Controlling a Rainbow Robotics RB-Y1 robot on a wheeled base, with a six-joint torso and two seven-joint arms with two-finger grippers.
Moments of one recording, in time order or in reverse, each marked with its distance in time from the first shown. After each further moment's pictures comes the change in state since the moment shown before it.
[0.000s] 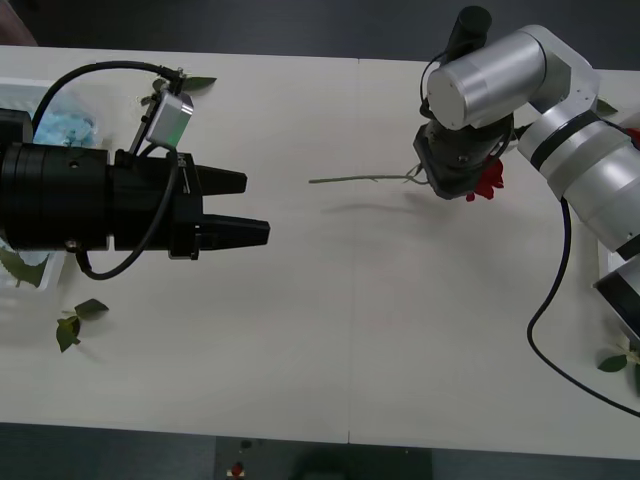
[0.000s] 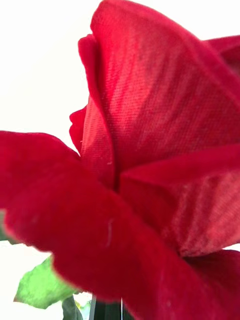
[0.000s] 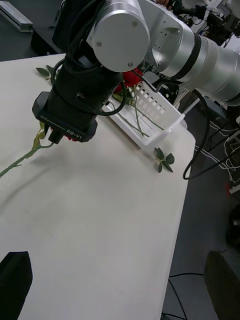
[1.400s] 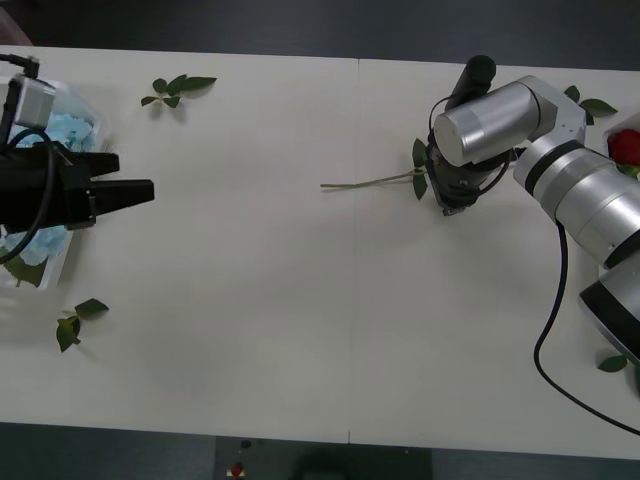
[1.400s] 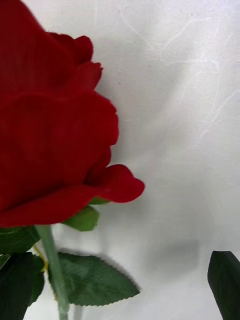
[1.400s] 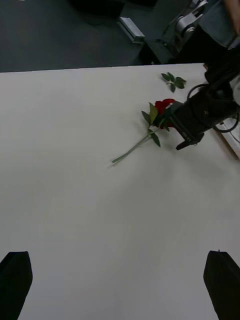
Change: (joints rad) right arm 0.000 0.040 0.073 0.275 0.014 -0.341 -0.003; left arm 0.214 0.177 0.199 0.097 0.010 -0.164 0.001
